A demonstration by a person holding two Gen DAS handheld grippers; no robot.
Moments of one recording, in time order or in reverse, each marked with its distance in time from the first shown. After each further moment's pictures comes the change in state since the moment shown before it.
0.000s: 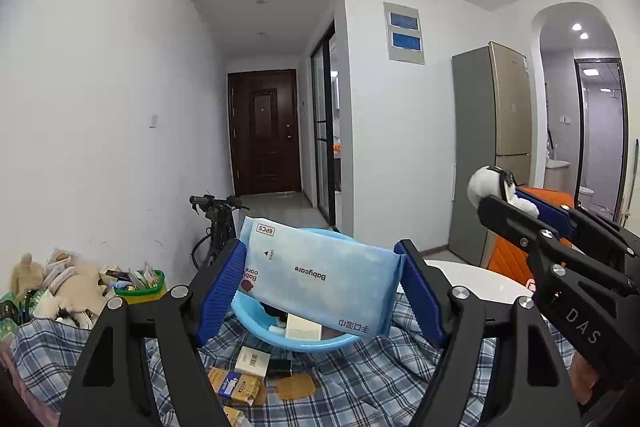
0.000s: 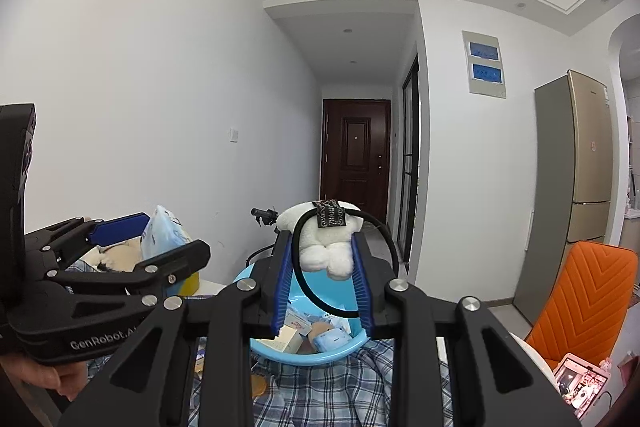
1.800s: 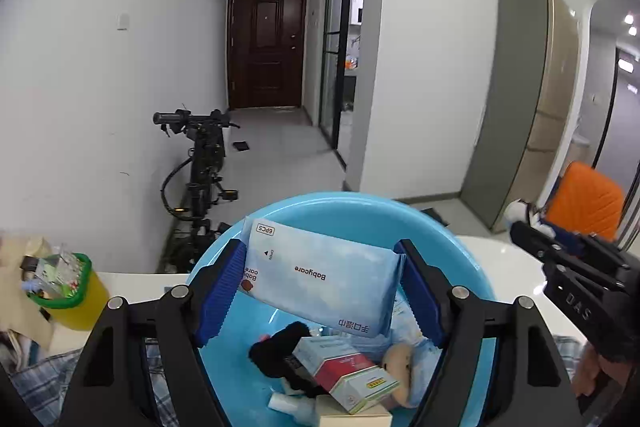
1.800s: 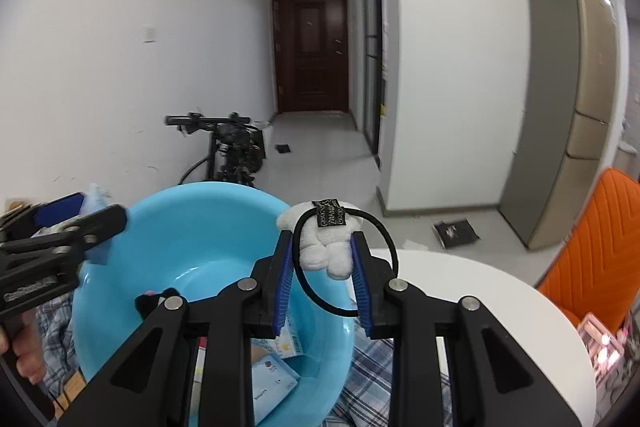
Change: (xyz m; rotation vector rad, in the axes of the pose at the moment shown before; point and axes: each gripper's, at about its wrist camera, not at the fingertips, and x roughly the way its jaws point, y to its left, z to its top) left arm 0.327 0.088 -0.020 -0.112 0.331 -0.019; right arm 0.301 -0.110 -0.055 0.165 0.429 -0.121
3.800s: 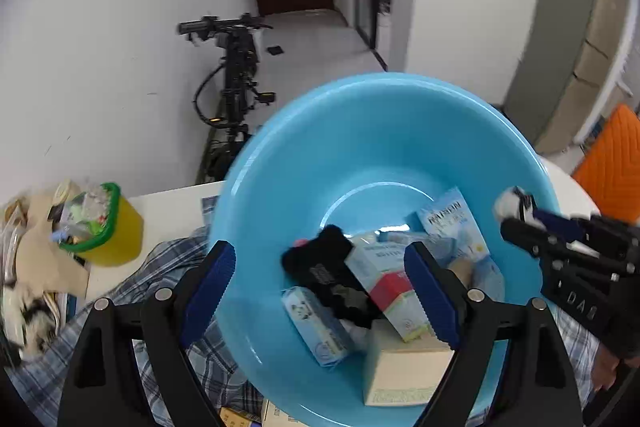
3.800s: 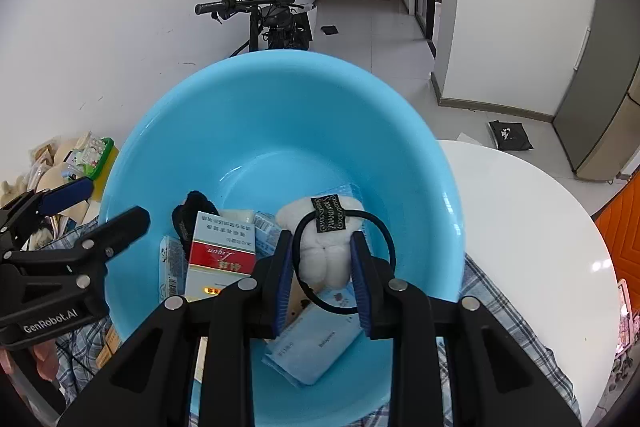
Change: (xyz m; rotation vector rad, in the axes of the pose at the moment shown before) left arm 0.044 0.023 -0.016 0.004 0.380 0.163; right arm 0.074 0.036 -0.019 -0.053 0.484 0.125
